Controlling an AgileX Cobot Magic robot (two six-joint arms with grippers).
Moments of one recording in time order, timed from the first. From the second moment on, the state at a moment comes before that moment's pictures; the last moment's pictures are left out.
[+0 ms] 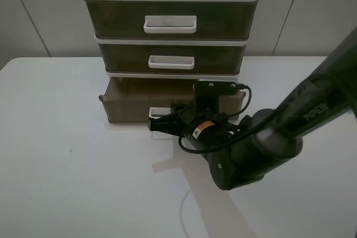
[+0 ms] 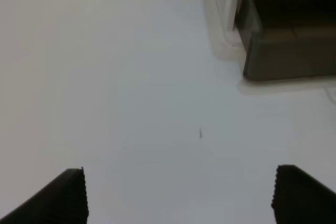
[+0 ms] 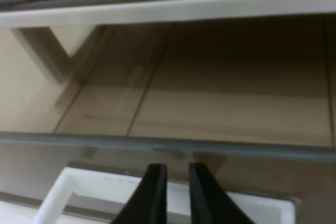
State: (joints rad) left arm 0.04 0.00 -0.50 -0.09 1.06 0.11; right arm 0.94 2.11 -0.73 0.62 -0.92 0.08
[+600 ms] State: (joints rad) left arm 0.04 0.00 -0.50 -0.09 1.06 0.11; right arm 0.94 2.19 -0.84 0.71 -0.96 -0.05
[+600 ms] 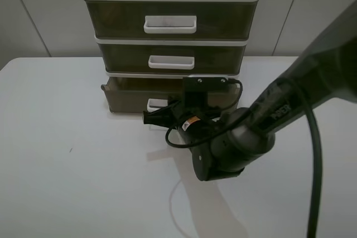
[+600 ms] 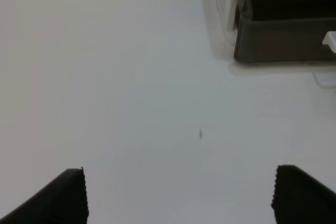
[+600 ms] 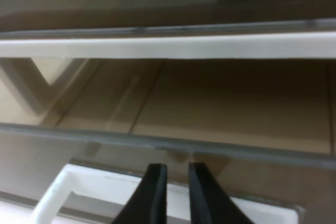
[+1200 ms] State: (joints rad) left arm 0.04 0.00 -0.50 -0.09 1.06 0.11; right arm 0.94 2.26 -0.93 0.77 -1.03 -0.18
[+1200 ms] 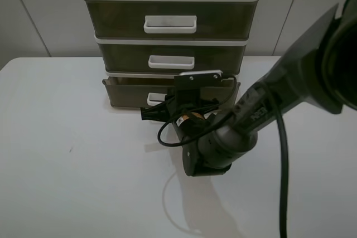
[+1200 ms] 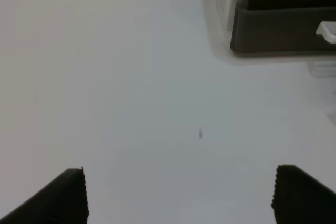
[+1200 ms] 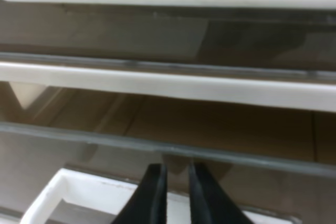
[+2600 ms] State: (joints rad) left arm 0.04 0.00 -0.50 -0.09 1.06 0.11; right arm 0.91 2.06 -0.82 0.81 -0.84 -0.19
